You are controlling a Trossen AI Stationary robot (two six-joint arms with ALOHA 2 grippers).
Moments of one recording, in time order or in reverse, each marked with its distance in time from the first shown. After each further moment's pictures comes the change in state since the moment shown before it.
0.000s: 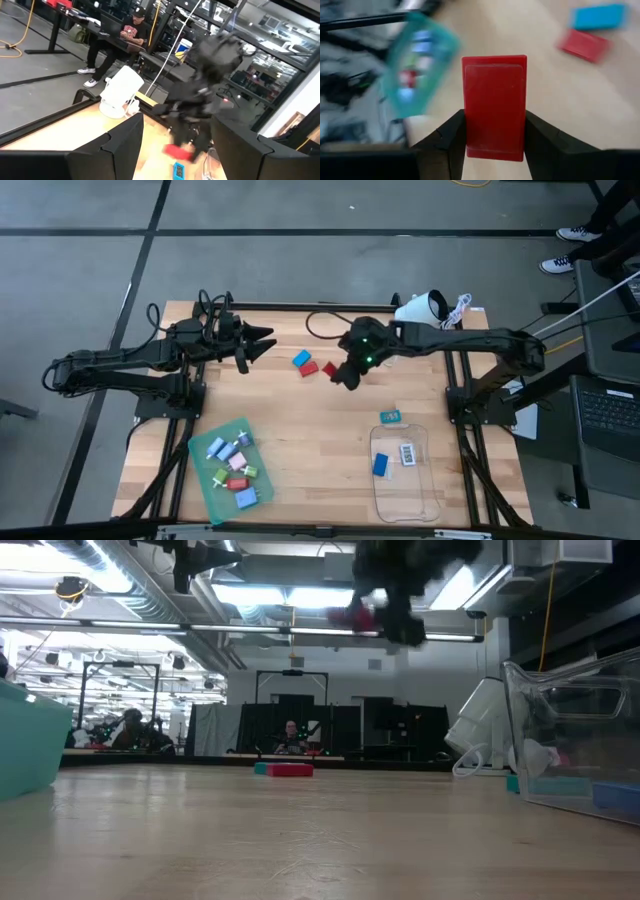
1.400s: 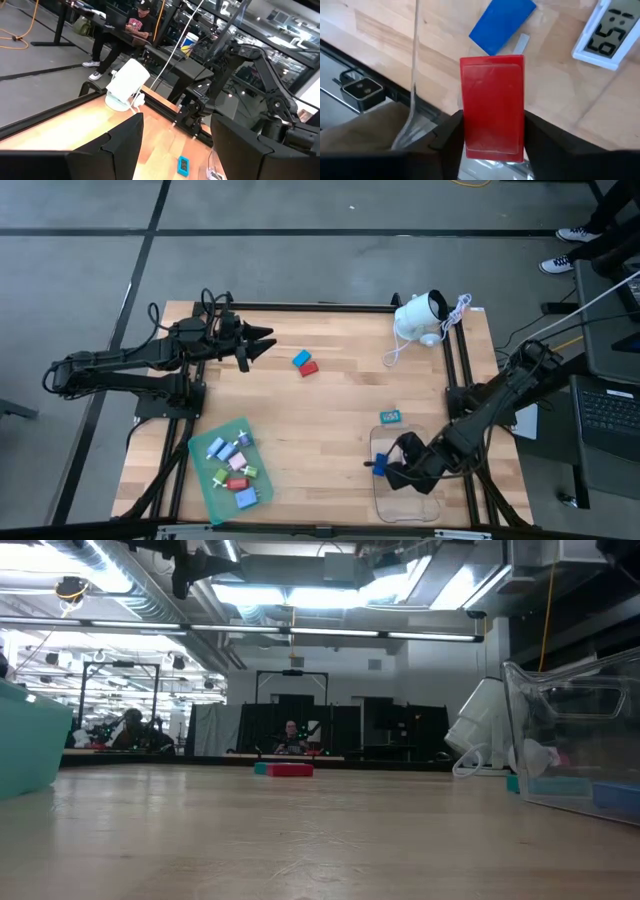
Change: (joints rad) left arm 0.034 0.000 -0.001 -0.042 0.025 -0.015; right arm 0.953 -0.078 -0.284 -0.132 0.374 1.383
